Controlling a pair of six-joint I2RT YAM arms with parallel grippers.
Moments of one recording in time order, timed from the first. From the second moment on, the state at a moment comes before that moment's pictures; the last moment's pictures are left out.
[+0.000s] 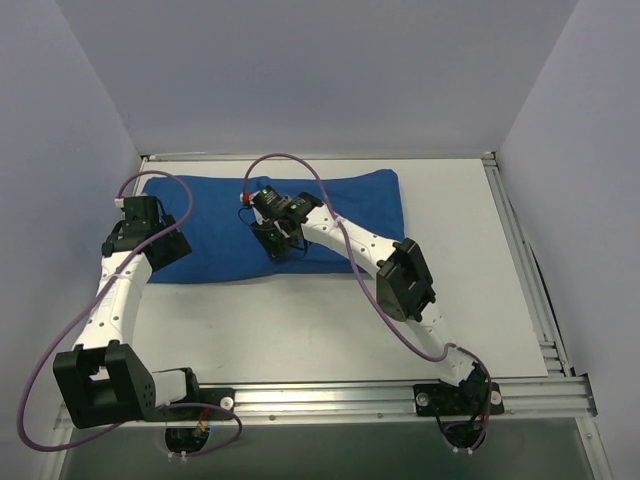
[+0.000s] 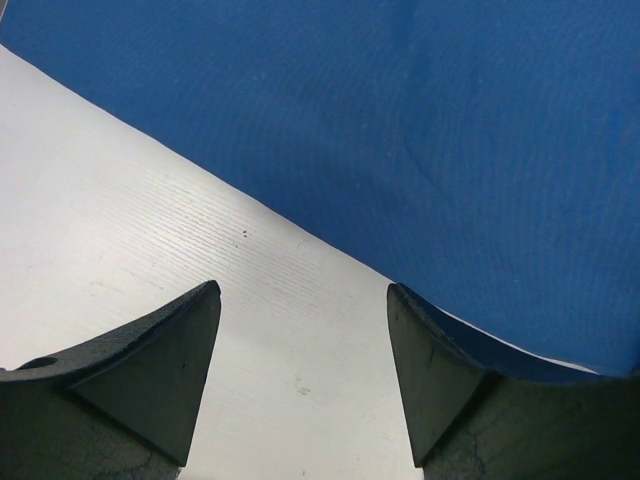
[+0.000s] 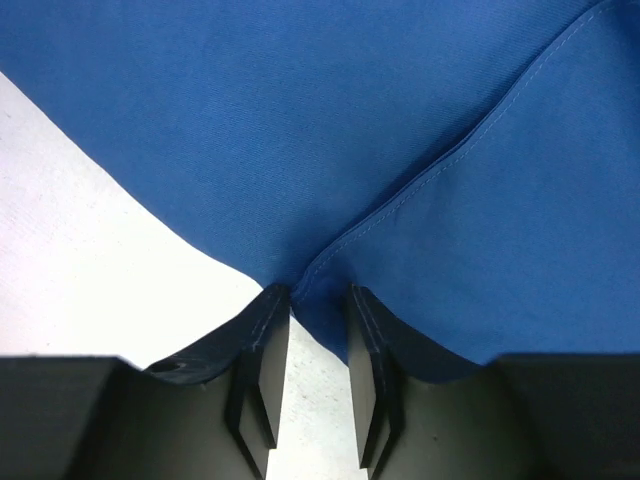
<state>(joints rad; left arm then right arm) 0.10 1.27 1.05 -0.73 -0.18 -0.41 0.88 2.33 2.15 -0.88 0.00 0.18</state>
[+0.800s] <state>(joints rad) 0.12 1.33 1.04 -0.70 -0.12 -0.45 0.68 2.19 2.02 -0.87 0.10 0.30</state>
